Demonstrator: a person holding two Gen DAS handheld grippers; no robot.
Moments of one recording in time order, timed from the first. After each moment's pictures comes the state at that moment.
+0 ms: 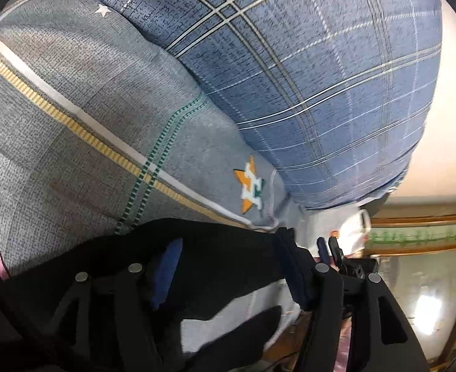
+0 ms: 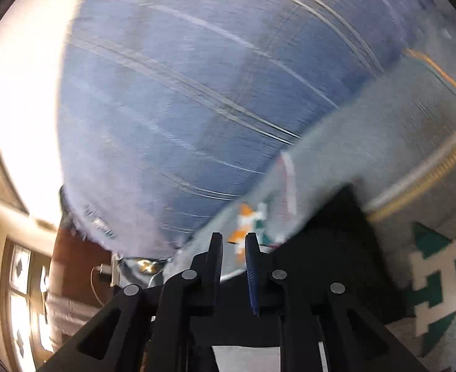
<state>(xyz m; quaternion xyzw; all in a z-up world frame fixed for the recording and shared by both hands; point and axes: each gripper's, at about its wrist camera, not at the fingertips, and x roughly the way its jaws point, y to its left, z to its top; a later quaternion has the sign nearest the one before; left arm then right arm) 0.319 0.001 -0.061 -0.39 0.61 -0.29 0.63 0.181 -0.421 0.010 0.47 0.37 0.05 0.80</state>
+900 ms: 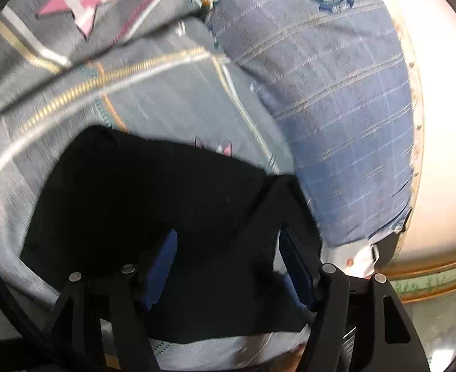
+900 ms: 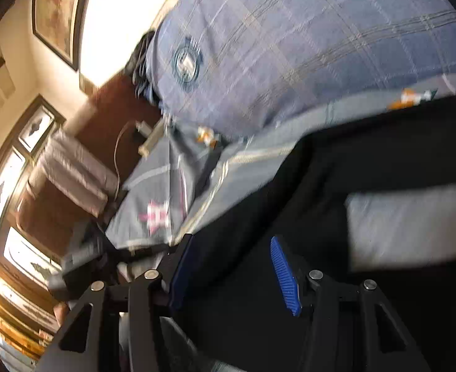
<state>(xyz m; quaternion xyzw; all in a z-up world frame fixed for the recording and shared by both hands) 0.129 0.174 -0.024 -0.43 0.51 -0.14 0.73 0.102 -0.126 -0.001 0.28 0.41 0.23 0.84</state>
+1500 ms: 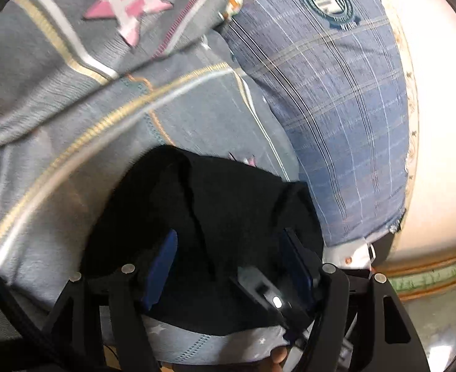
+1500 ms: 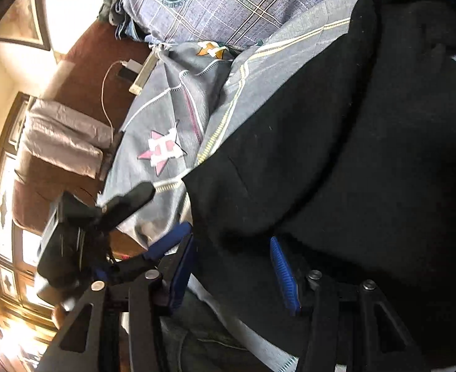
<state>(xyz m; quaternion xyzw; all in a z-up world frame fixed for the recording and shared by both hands) 0.116 0.204 -0.050 -0.44 0.52 -0.15 0.72 0.119 -0.025 -0.063 0.32 0.53 0.25 0.75</state>
